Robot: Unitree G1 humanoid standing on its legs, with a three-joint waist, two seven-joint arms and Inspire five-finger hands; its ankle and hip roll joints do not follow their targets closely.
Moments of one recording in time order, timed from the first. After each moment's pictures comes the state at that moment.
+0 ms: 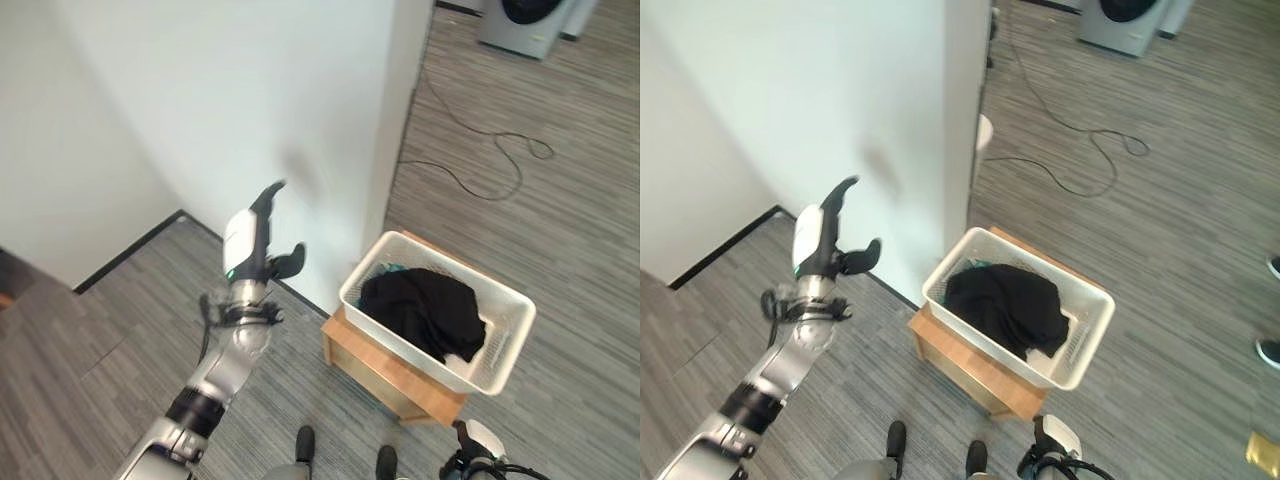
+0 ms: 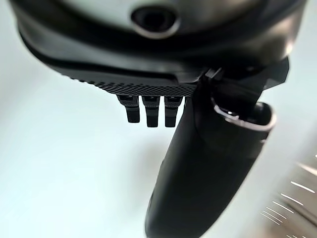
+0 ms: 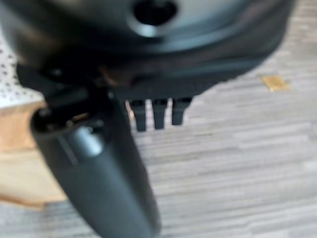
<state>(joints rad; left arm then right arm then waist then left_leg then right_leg) -0.23 0.34 -0.27 0.22 0.27 0.01 0.56 -0.04 -0.31 0.42 1.13 -0.30 0.11 -0.37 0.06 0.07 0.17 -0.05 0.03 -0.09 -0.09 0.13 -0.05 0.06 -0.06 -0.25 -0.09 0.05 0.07</state>
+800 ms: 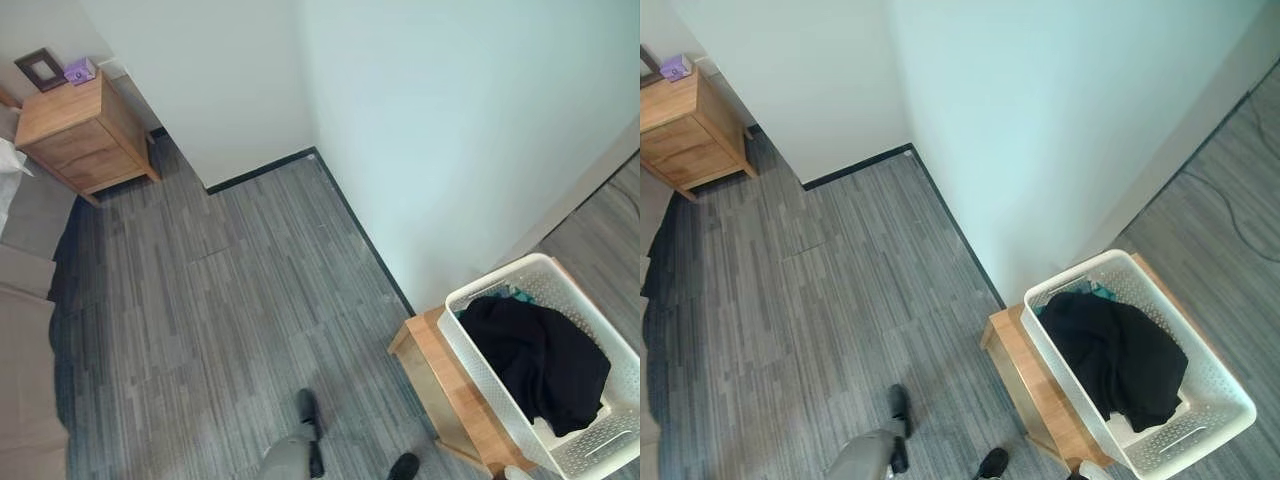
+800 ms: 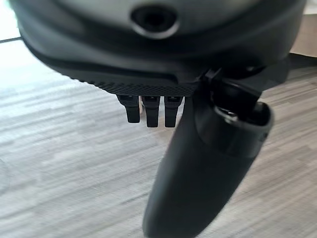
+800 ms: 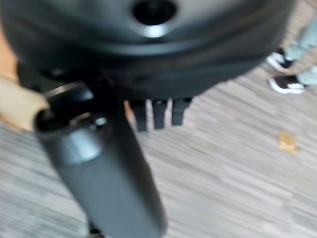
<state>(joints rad) 0.07 0.12 0.00 1.18 -0.08 0.03 0.51 0.03 -0.37 0.39 1.16 -0.29 0.11 -0.31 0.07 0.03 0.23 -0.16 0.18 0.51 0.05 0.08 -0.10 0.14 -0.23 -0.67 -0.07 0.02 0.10</state>
